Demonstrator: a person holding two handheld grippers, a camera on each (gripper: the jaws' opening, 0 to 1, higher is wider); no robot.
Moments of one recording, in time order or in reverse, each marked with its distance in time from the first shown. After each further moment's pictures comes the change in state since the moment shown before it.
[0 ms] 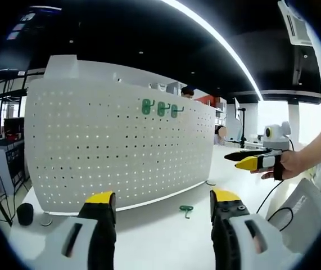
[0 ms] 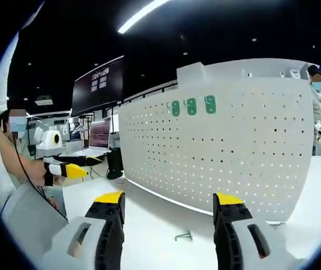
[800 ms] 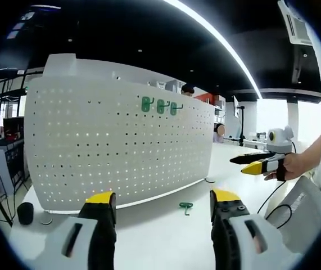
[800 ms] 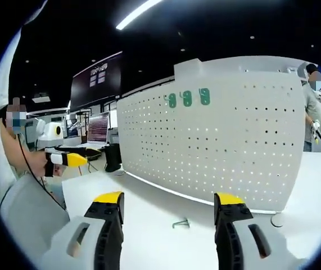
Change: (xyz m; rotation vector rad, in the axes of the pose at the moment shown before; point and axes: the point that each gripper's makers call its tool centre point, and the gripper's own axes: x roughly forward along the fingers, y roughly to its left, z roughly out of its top) left arm -0.004 -0.001 -0.003 0.005 0.018 -0.010; right arm -0.019 -0.003 -0.020 0.012 0.026 -0.028
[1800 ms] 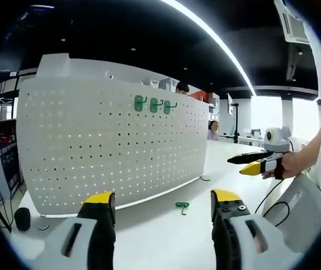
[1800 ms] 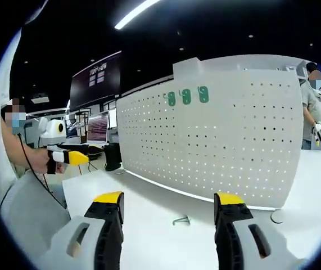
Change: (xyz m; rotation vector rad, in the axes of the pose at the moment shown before) left arm 0.013 -0.005 -0.001 0.026 0.029 -0.071; right arm -0.004 0.000 -0.004 0.009 0.006 -0.006
